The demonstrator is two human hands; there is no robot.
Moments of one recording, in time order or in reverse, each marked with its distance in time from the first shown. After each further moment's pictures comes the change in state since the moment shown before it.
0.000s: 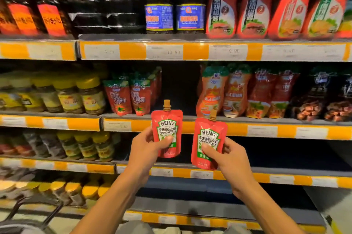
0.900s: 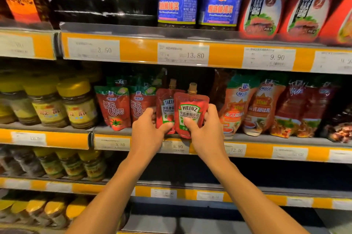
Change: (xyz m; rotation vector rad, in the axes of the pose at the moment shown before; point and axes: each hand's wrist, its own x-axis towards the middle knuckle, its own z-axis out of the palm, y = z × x) left_hand 0.140 -0.001 -0.014 0.464 0.116 0.298; right_hand 0.126 -0.021 0.106 -0.294 0.131 -0.323
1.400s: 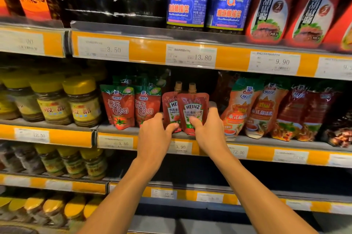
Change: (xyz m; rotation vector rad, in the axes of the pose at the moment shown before) left_hand -0.001 -0.007 0.013 0.333 0.082 0.062; right_hand 0.021 0.010 0.005 -0.212 -0.011 0.091
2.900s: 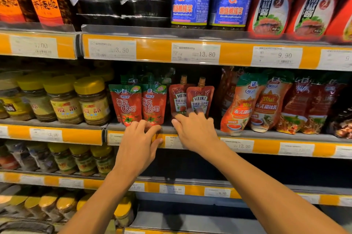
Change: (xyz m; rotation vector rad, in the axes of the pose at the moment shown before) left_hand -0.022 -0.076 -0.035 0.396 0.031 0.477; right_hand -0.012 -0.019 0.029 -0.914 -0.294 -0.350
